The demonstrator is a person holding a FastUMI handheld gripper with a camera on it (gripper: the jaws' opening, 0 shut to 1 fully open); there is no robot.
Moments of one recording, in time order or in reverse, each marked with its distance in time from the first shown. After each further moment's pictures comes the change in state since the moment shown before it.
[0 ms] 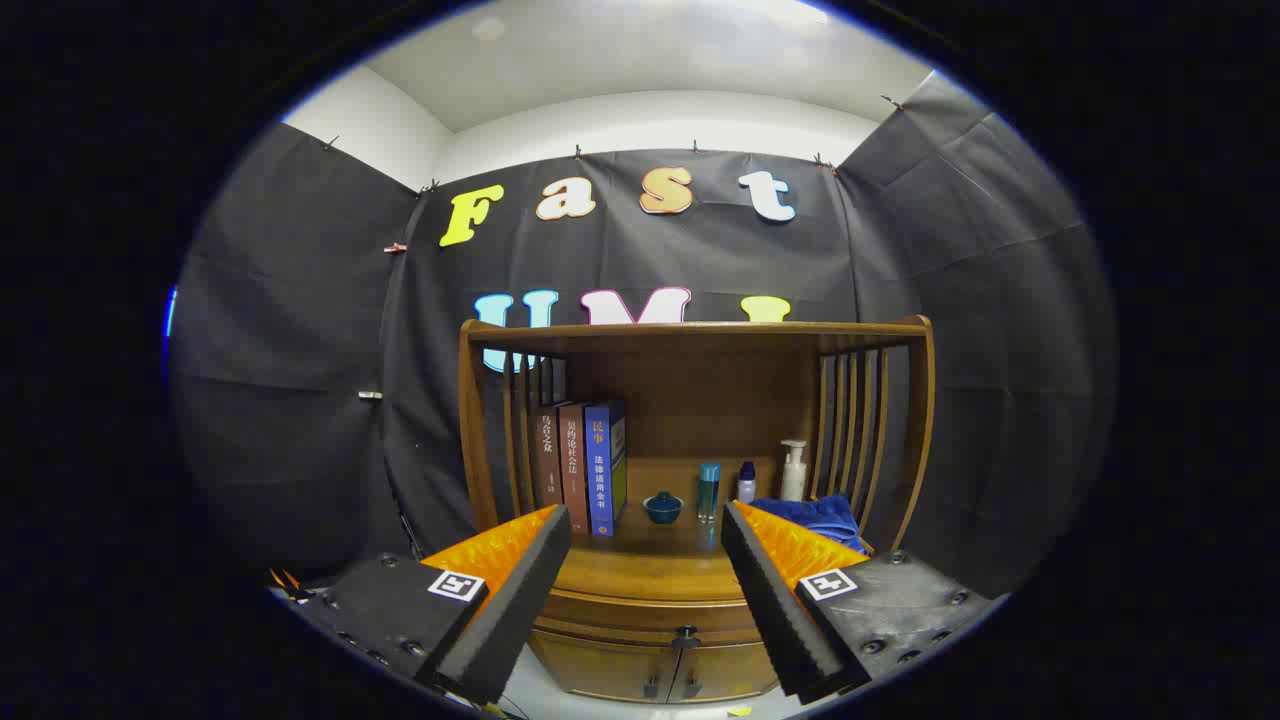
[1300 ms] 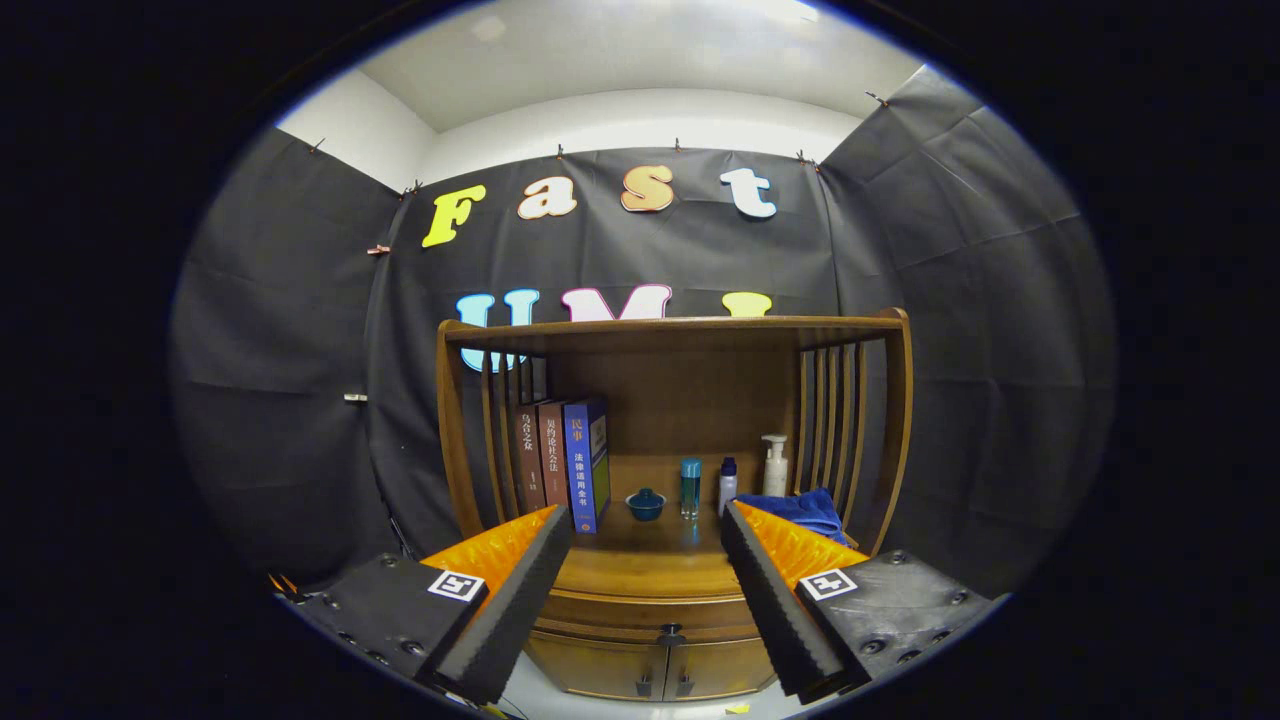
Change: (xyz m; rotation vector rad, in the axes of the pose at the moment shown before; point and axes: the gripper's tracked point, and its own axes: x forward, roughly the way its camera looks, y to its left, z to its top) arm -0.002 -0.016 -0.002 0.010 0.006 -0.039
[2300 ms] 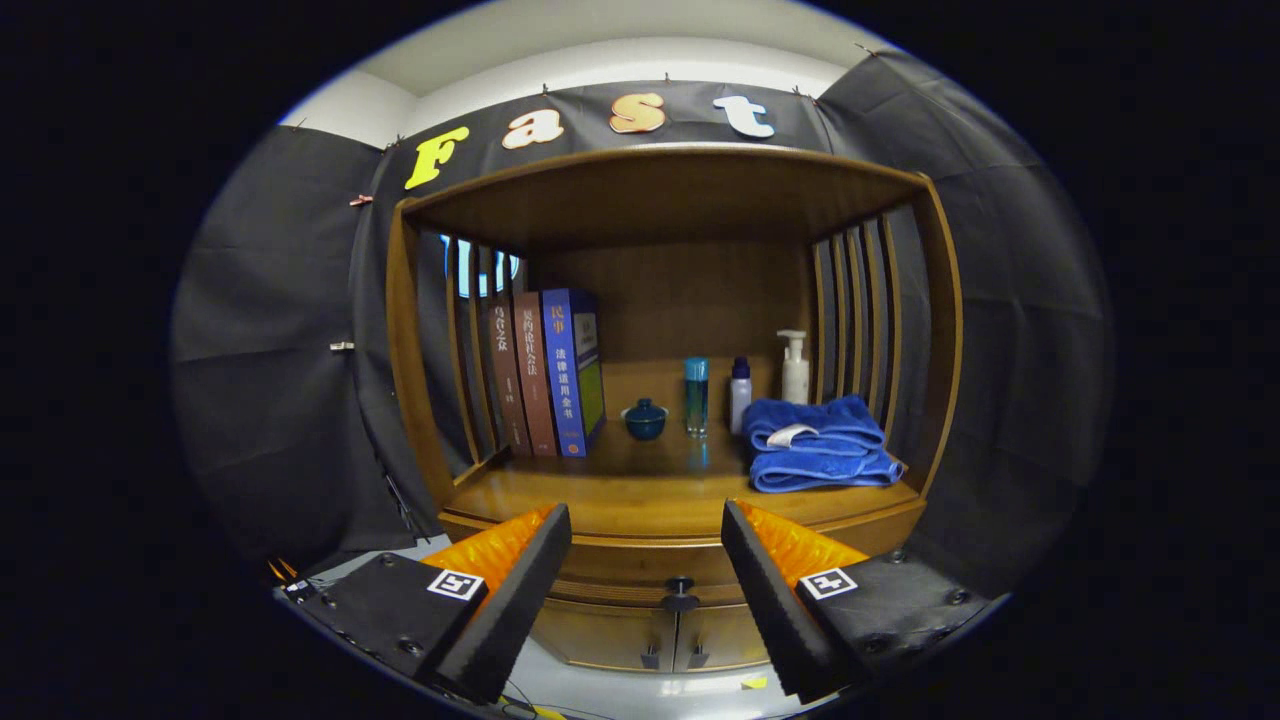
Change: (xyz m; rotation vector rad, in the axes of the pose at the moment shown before) arm 0.059 -0.013 -0.148 0.040 0.213 0.000
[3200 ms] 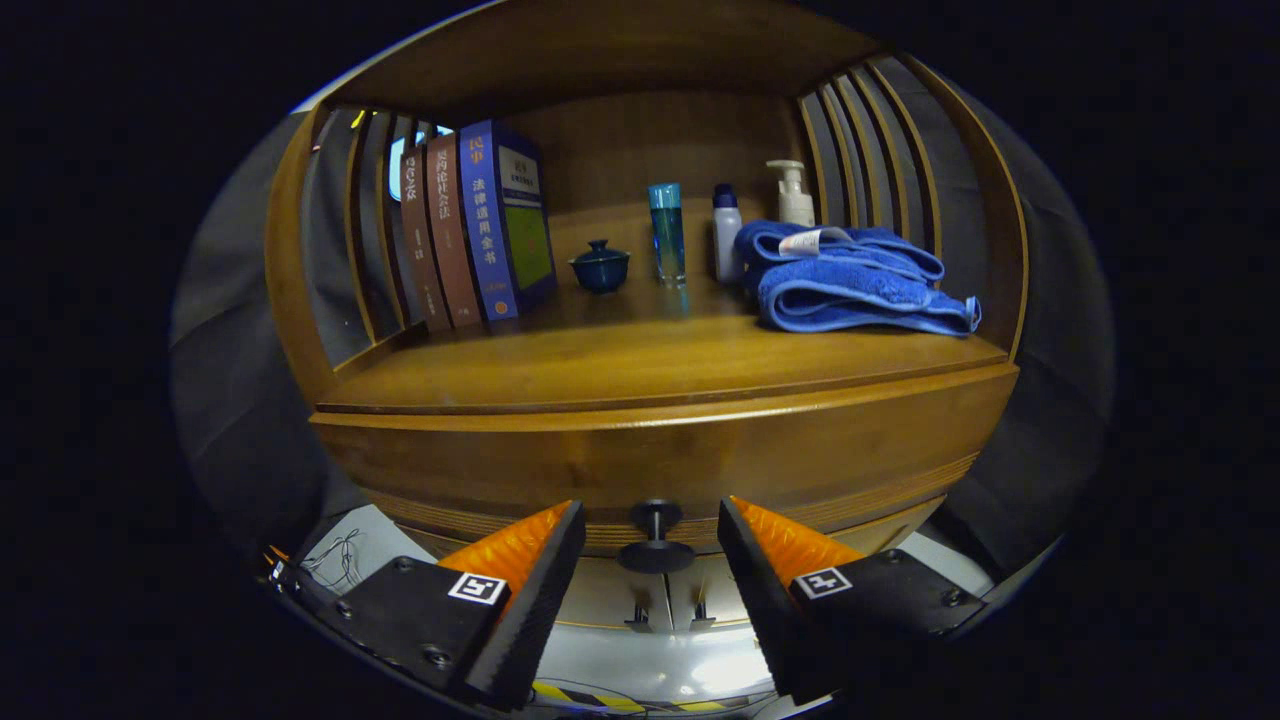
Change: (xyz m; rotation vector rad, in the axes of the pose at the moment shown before) arm 0.090 -0.032 -0.154 0.047 0.286 -0.061
